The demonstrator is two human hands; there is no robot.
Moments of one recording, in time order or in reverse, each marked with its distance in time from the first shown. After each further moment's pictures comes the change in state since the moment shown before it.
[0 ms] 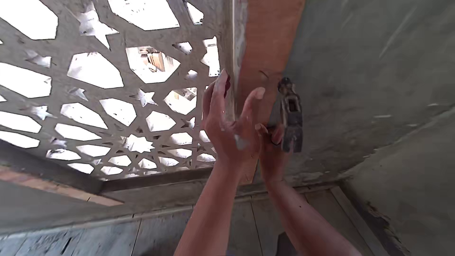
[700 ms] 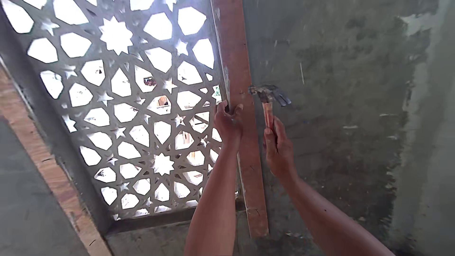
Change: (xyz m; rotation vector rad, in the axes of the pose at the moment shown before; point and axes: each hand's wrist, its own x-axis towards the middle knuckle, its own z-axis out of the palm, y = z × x) left_hand 0.002 0.004 0.007 0.190 -0.006 -0.066; right_hand 0.008 -0.020 -0.050 0.007 -0.231 -0.495
